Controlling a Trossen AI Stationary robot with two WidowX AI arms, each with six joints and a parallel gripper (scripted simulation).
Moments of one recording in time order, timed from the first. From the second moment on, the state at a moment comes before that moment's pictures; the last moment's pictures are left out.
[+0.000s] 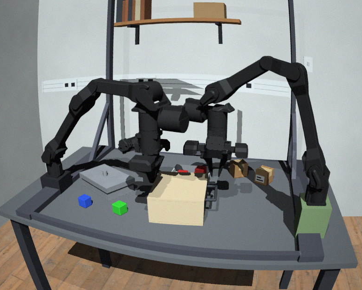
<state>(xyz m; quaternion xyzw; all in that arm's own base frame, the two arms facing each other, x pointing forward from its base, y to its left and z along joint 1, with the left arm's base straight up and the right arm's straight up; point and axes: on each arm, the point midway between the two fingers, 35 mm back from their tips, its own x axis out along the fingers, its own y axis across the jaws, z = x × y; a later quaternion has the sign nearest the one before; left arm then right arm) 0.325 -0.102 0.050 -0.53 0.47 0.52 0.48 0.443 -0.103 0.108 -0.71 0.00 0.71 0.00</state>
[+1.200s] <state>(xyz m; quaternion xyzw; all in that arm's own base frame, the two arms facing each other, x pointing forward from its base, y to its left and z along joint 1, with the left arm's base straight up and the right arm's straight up) 0.346 -0.091 0.082 -0.53 0.48 0.38 0.59 0.452 -0.088 0.161 -0.76 -0.13 0.61 -0.20</state>
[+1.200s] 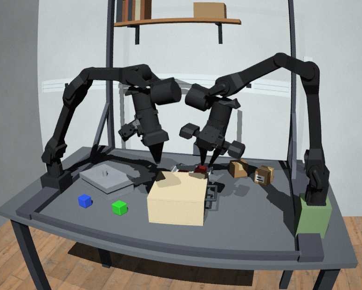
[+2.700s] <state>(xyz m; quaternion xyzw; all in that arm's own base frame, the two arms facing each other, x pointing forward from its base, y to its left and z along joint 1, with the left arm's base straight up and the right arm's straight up) 0.369 -0.063 0.155 -0.44 0.39 0.15 0.79 0.440 -0.057 0.232 -0.68 -0.25 0.34 -0.60</state>
